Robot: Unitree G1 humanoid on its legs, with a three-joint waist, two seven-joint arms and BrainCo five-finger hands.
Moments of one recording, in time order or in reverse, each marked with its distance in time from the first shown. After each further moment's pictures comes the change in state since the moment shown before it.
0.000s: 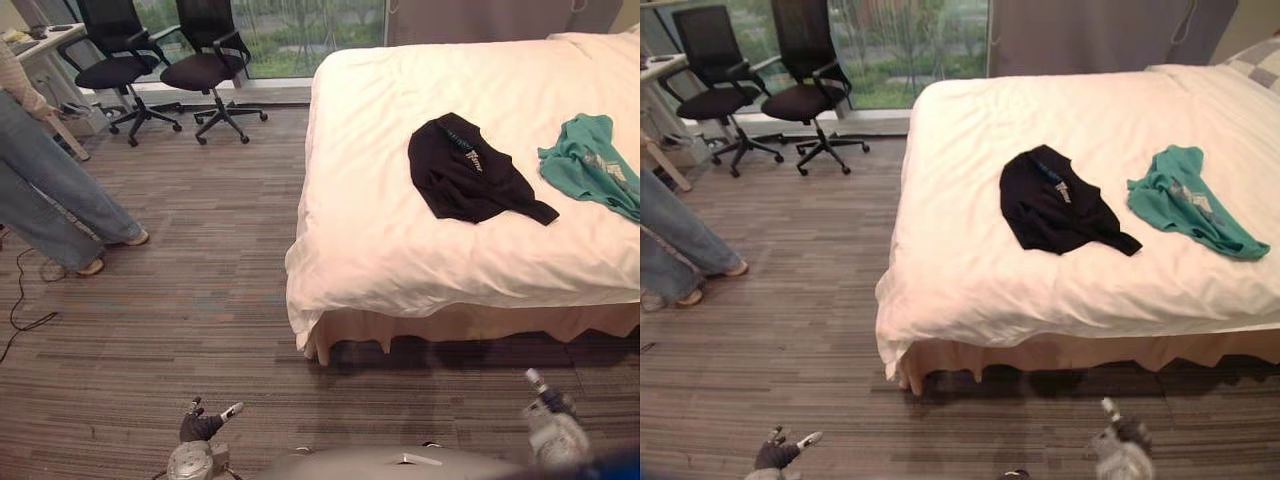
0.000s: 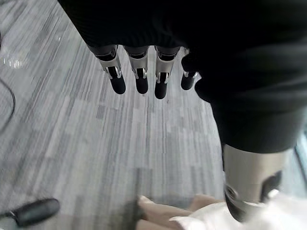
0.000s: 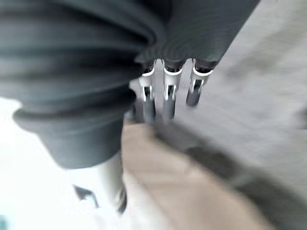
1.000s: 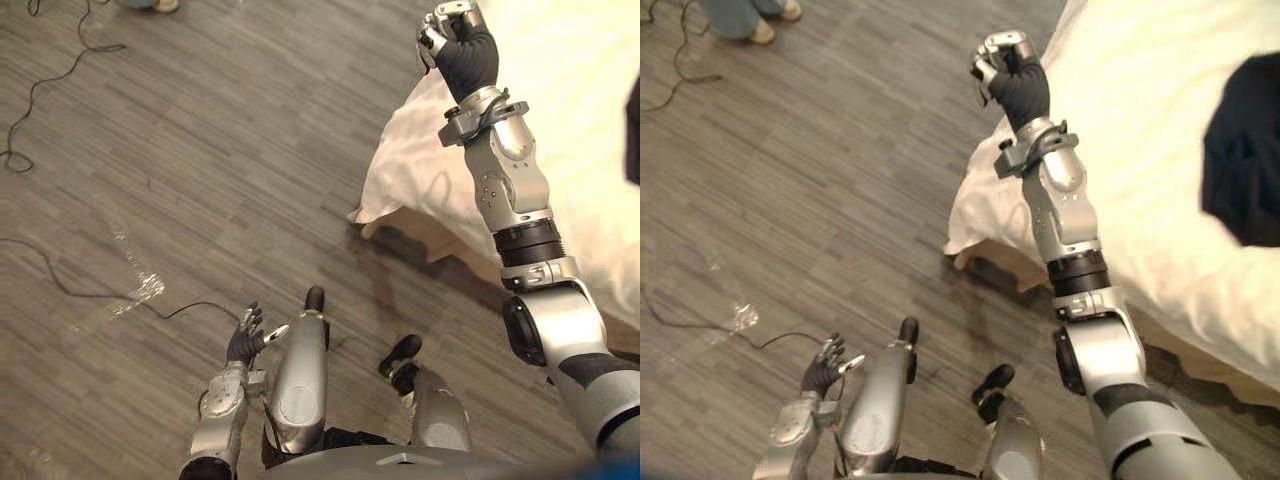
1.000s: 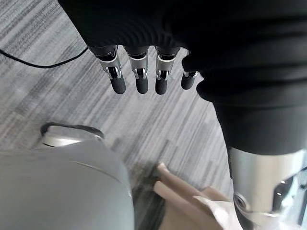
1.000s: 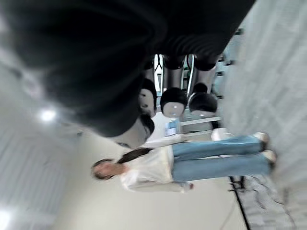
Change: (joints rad) left arm -0.159 -0.046 -0.215 -0.285 -0.121 -0.093 -0.165; right arm -0.989 -0.021 0.629 -0.297 0.011 -0.041 0.355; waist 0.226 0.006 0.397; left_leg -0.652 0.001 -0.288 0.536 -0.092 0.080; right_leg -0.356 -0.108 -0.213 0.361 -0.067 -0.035
